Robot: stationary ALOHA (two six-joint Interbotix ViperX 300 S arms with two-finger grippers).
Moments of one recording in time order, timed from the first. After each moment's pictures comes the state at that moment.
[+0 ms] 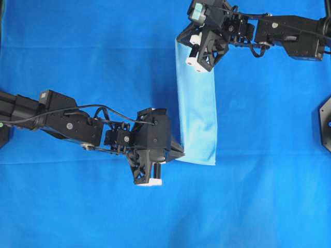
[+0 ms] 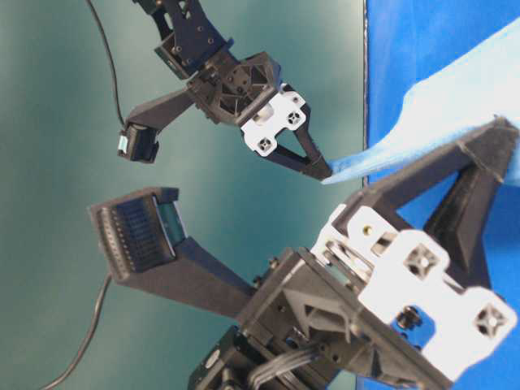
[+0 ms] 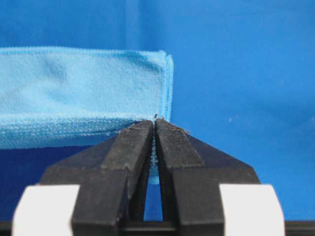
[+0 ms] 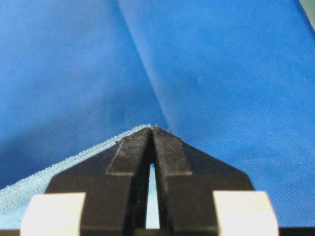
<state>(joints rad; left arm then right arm) -0.16 0.21 0.53 -0.04 -0.14 -0.09 -0.43 0.06 0.57 -0.35 0.05 0.34</state>
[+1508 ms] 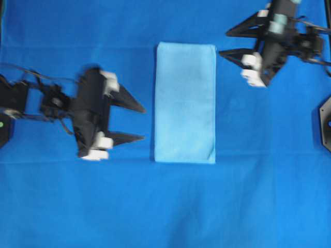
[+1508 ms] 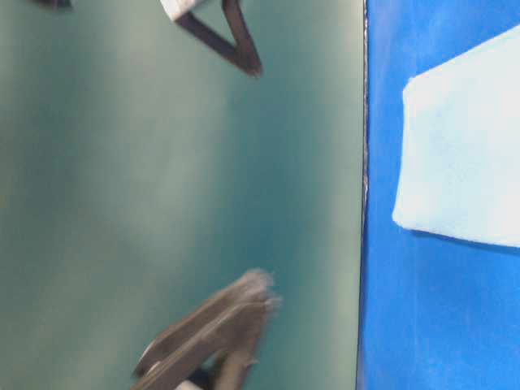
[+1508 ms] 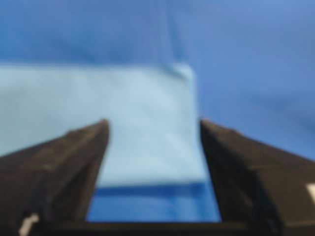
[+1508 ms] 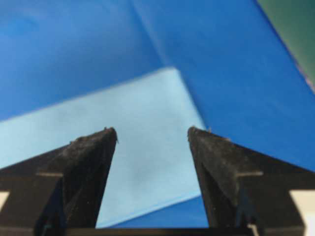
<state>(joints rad) -0.04 -0.33 0.83 -0.03 -0.15 0.01 -0.35 -0.51 0.95 -0.34 -0.02 0.36</state>
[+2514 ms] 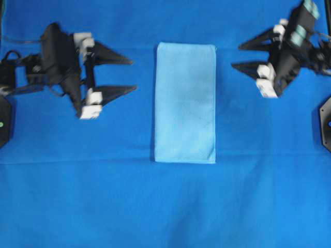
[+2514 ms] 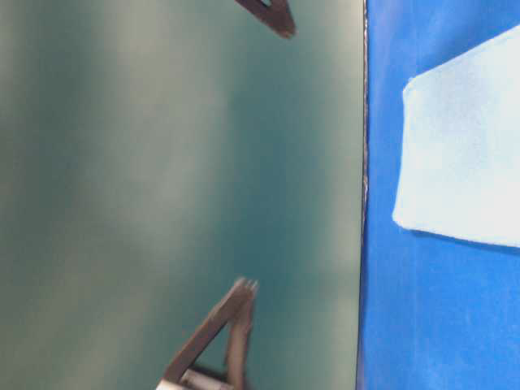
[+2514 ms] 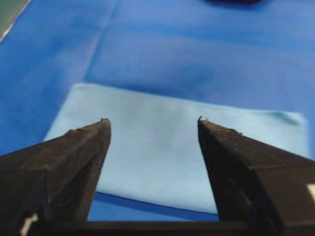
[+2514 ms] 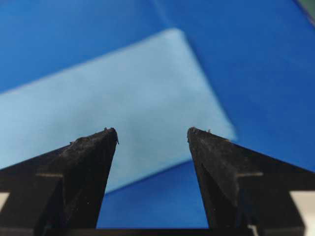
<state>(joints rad) 0.18 -0.25 0.93 -0.03 -0.43 0.03 -0.42 -0.44 1.03 -0.27 -0.07 0.35</state>
